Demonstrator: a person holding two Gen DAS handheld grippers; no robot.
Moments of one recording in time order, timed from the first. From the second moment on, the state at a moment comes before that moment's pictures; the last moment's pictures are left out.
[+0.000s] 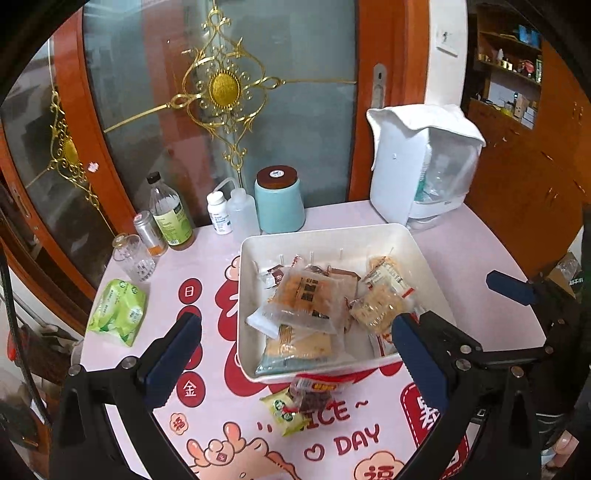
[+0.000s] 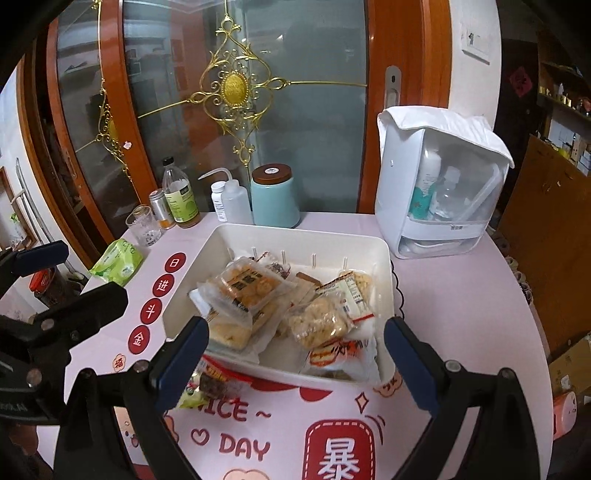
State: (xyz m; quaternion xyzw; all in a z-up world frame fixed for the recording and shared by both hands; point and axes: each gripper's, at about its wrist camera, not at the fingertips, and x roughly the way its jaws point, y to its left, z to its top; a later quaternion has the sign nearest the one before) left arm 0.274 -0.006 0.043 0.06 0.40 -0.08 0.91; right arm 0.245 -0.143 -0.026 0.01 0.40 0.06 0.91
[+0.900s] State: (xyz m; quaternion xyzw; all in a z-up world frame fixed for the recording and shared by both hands) left arm 0.205 0.051 -0.073 0.04 0.46 -0.06 0.88; right arm 0.209 -0.102 -0.147 0.02 0.47 0.12 0.87
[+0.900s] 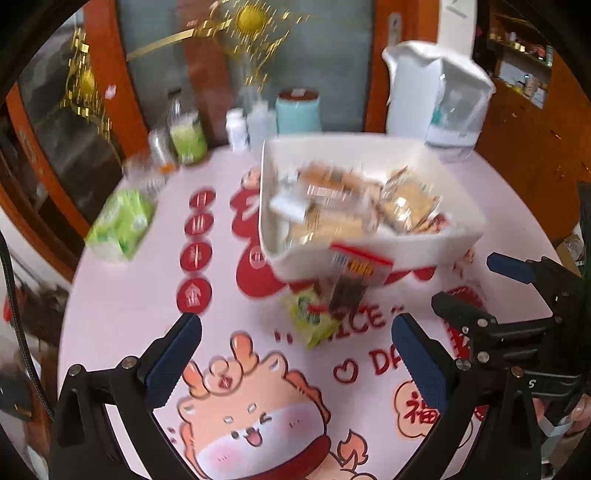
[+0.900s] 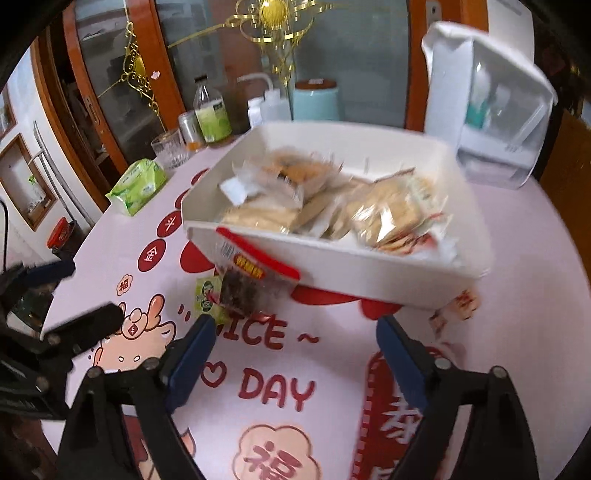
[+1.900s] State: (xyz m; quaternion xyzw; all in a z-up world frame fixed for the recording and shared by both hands) left arm 0.270 0.065 -0.171 -0.02 0.53 0.00 0.85; right arm 0.250 -0.114 -0.210 0.07 0.50 0.19 0.84
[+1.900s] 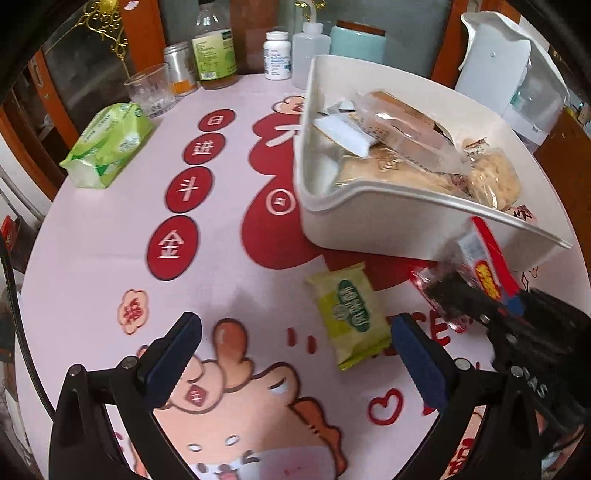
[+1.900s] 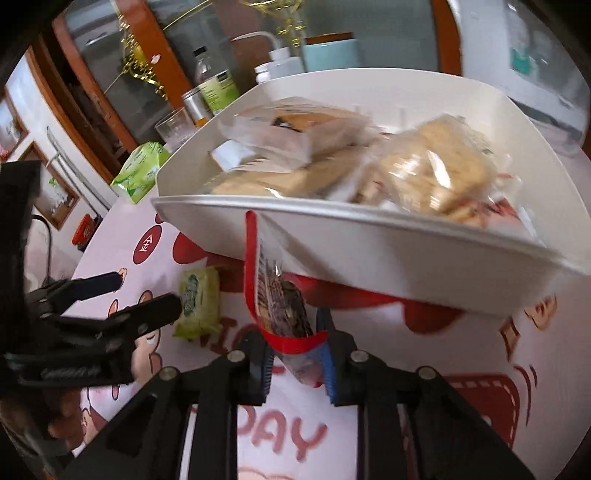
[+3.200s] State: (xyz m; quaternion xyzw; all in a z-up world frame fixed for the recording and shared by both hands) left arm 0.204 0.018 -0.061 -0.04 0.49 -0.04 0.87; right arm 0.173 -0.146 -0.078 0.09 0.42 0.19 0.88
